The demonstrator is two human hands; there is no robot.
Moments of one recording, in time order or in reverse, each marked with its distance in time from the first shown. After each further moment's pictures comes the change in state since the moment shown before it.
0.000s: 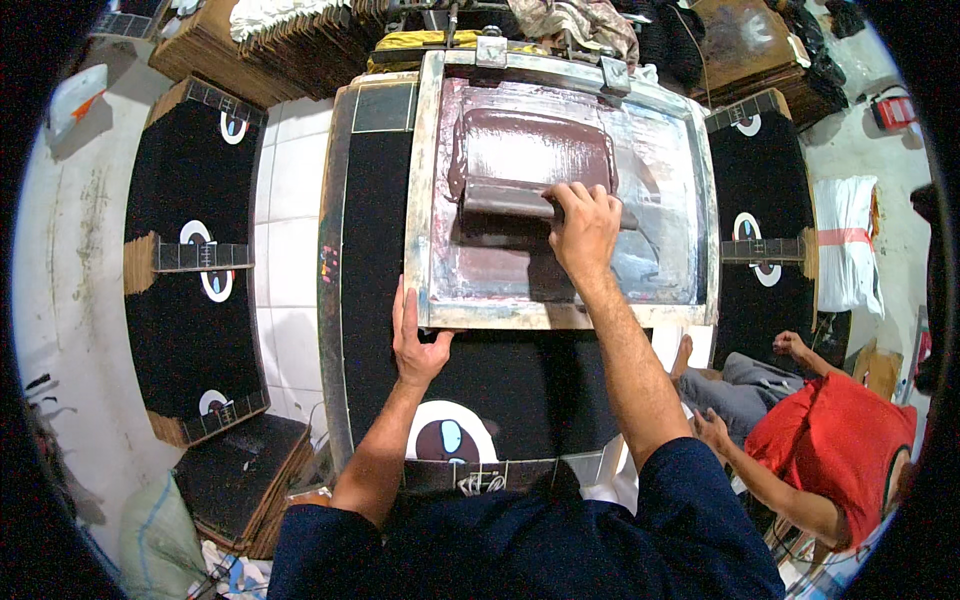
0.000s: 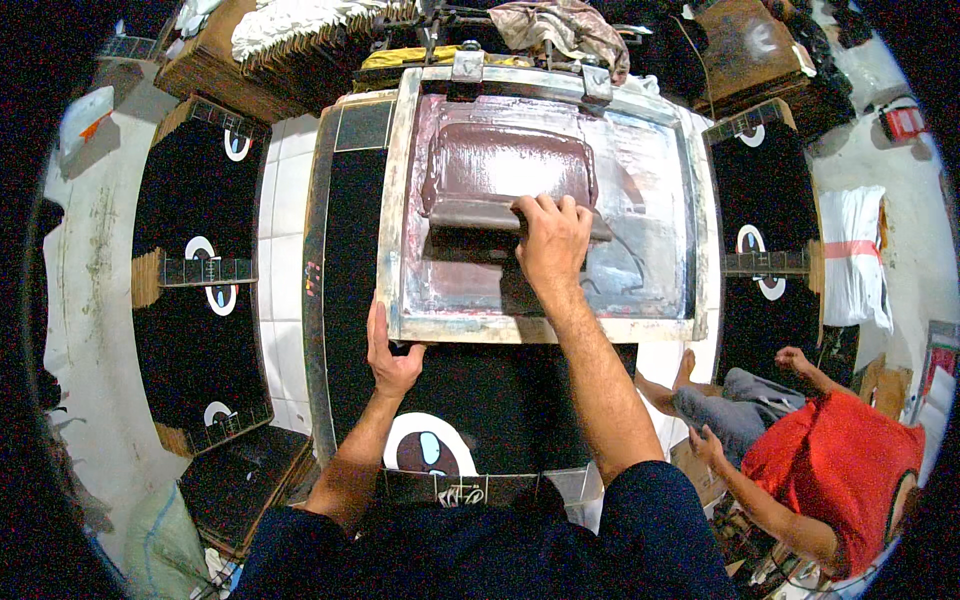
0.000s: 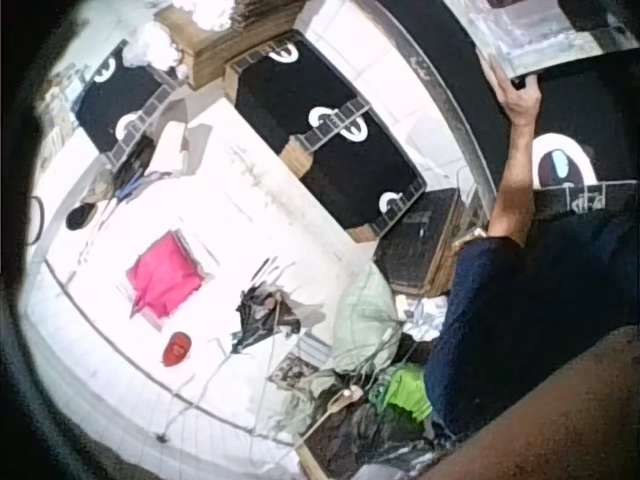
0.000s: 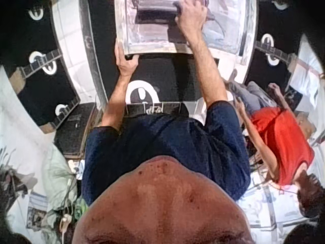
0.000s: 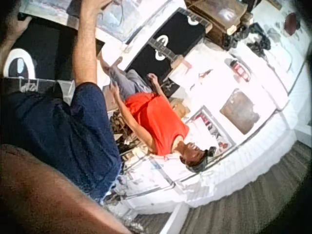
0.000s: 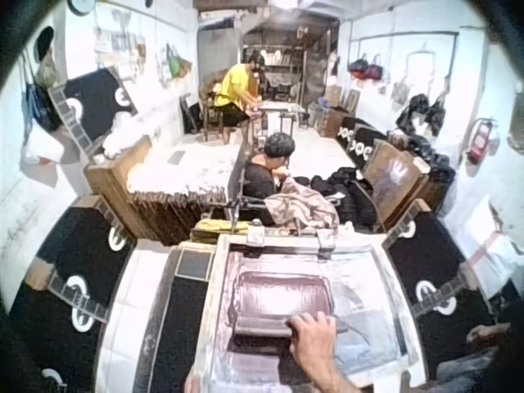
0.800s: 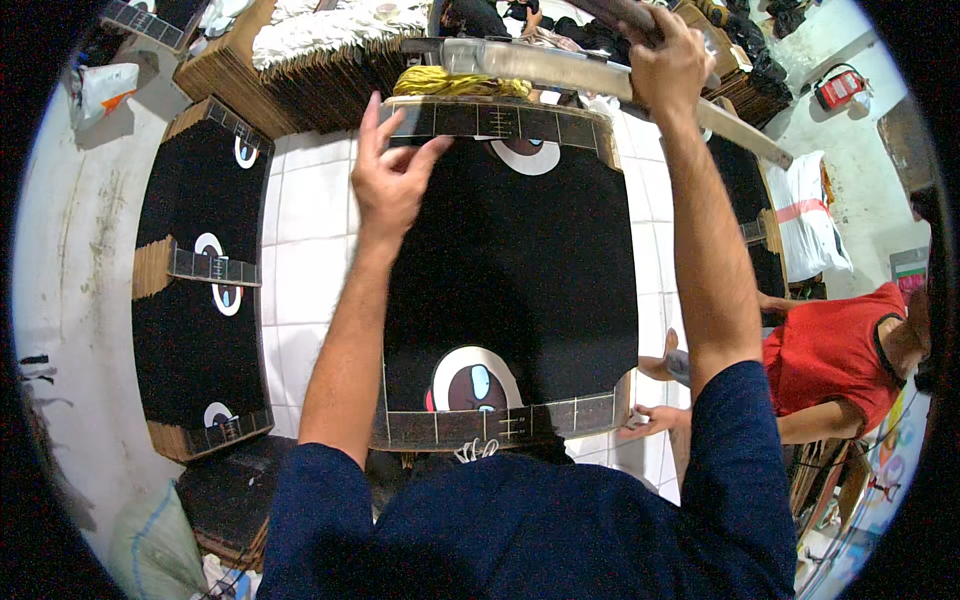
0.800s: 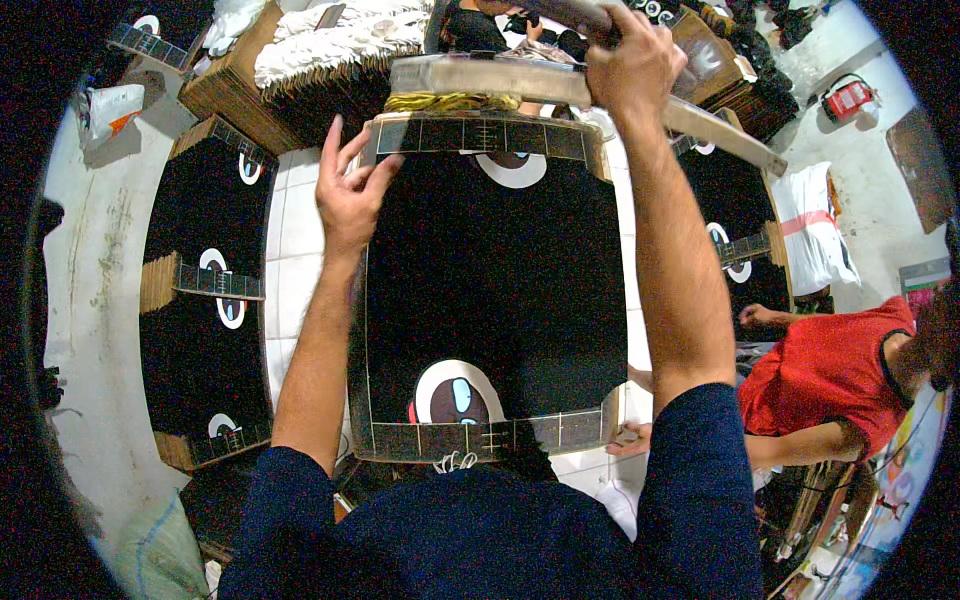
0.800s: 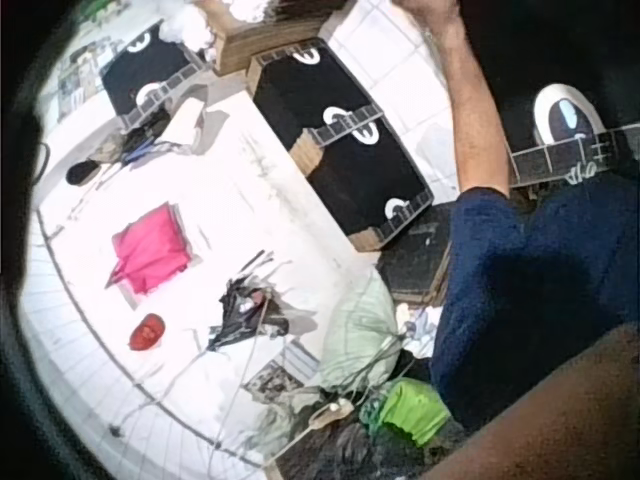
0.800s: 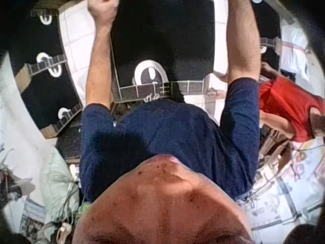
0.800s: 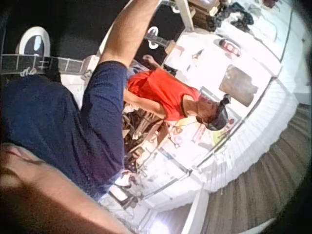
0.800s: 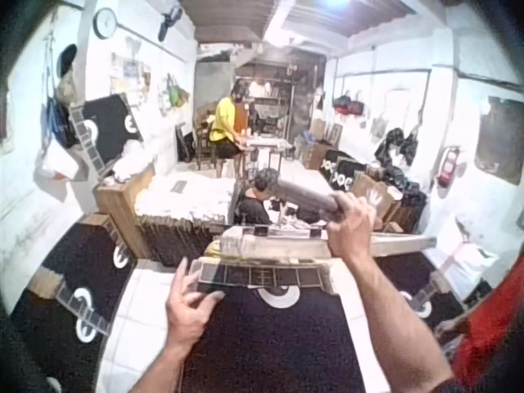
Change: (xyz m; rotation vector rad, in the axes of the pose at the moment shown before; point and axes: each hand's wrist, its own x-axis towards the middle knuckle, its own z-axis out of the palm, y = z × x) left_hand 0.198 0.108 -0.143 -0.552 0.133 -0.053; right_hand 0.104 -0.074 -0.259 -0.120 0.773 -0.061
